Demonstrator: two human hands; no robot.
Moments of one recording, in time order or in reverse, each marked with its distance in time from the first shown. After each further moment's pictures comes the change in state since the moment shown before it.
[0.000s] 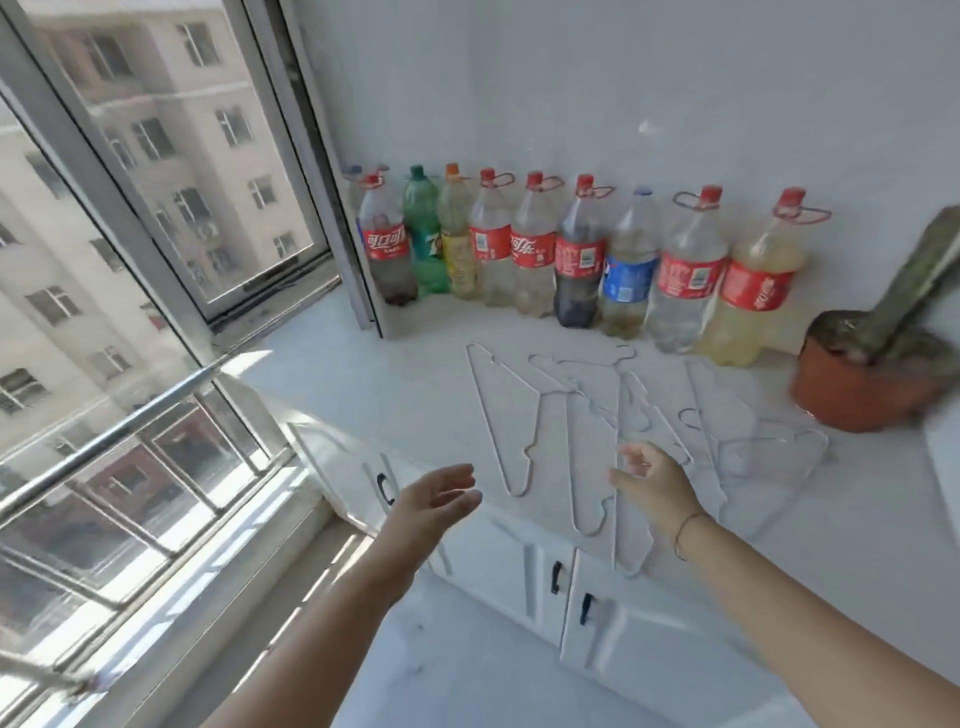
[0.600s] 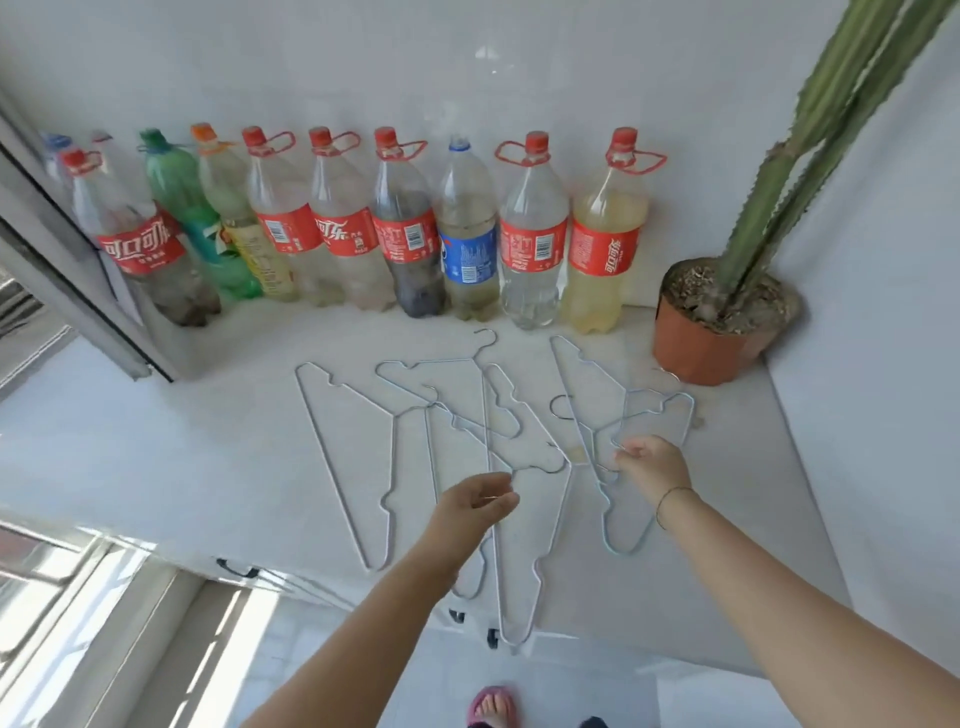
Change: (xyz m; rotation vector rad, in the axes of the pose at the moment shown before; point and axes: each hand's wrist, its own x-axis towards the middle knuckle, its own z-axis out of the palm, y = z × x) left_hand 0.156 -0.008 0.189 0.080 -0.348 -0.145; right_hand 0.111 0.107 -0.122 -0.011 0.363 0.377
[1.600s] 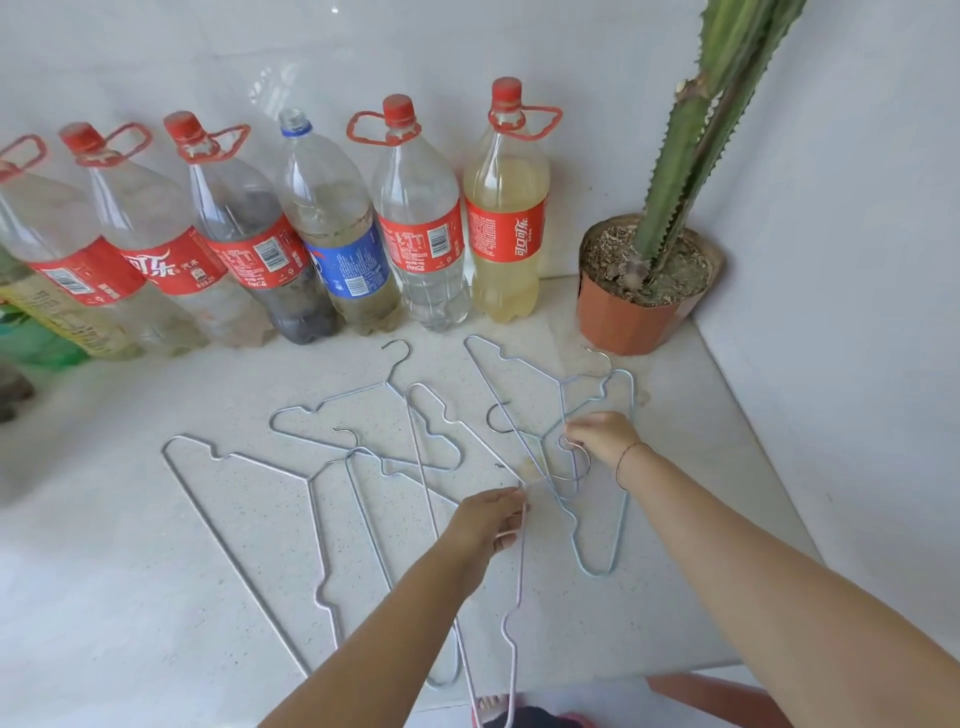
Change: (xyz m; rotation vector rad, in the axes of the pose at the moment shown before) left_hand 0.100 0.008 0.054 -0.157 -0.240 -0.420; right_hand 0.066 -0.007 0.005 0.062 -0.060 0.193
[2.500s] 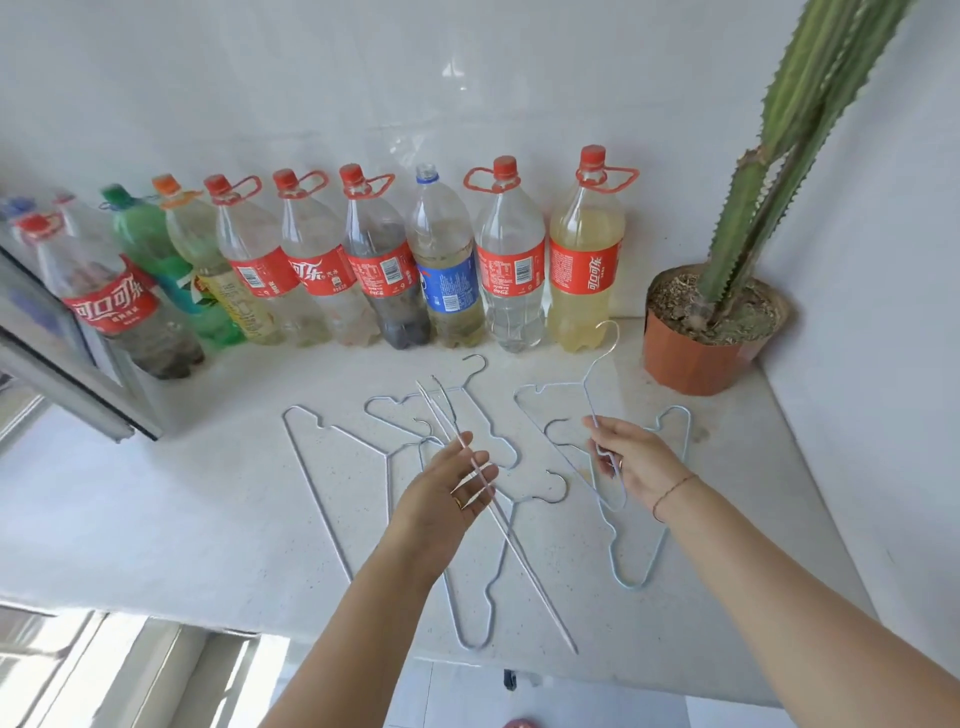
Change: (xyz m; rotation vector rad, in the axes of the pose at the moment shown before) left_hand -0.109 0.027 -0.043 -0.560 0.098 0.375; right_hand -0.072 -0.034 0.001 0.594 -0.360 -0.152
